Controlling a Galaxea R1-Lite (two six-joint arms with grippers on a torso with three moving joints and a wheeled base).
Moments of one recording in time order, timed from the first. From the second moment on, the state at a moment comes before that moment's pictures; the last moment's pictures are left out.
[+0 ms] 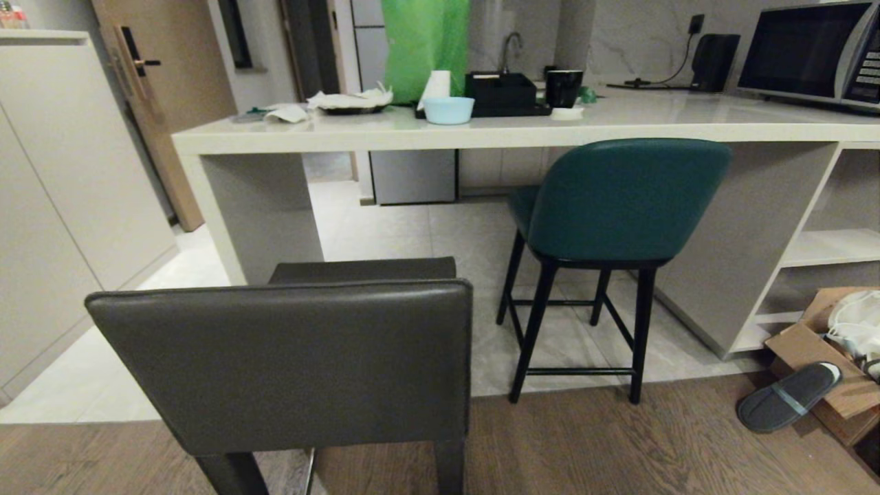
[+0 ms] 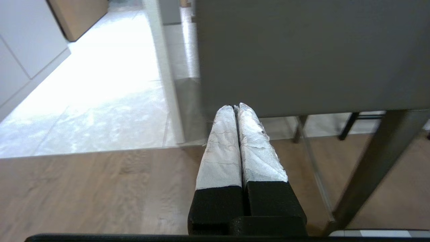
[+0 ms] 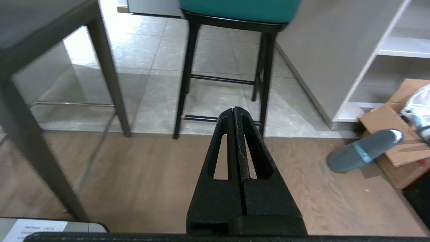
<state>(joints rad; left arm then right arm) 0.00 0.00 0.00 0.00 -0.03 0.05 0.01 0.00 0.00 0.00 0.02 -0.11</state>
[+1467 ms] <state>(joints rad) 0.00 0.06 -0.10 0.01 -0.09 0.03 0.00 0.18 -0.17 -0.02 -0.01 0.01</state>
